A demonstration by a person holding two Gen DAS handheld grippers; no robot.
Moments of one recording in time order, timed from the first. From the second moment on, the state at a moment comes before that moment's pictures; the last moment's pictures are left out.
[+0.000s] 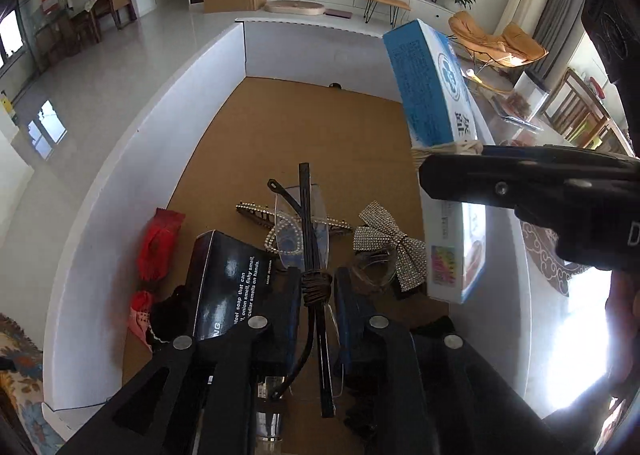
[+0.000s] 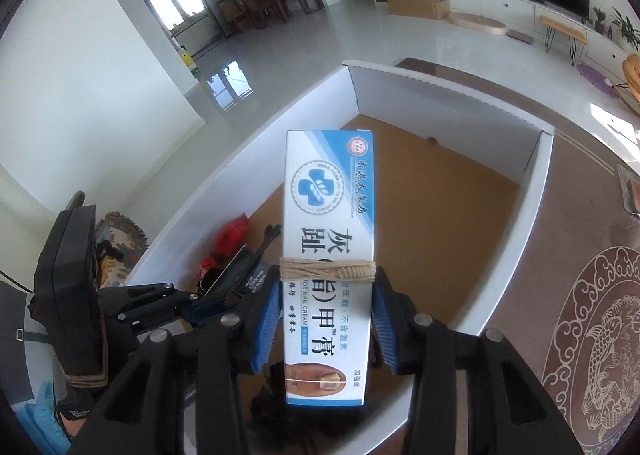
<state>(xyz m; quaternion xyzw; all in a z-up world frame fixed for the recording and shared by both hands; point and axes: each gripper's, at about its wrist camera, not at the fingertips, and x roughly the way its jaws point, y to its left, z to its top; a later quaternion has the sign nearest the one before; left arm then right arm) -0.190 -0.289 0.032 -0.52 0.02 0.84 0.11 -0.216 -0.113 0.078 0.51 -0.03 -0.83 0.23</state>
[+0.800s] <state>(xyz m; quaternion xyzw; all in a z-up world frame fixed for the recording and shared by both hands) -0.112 -0.299 0.111 -0.41 -0.03 0.91 -0.05 -0.156 -0.092 0.112 0.47 0.14 -0.86 0.17</state>
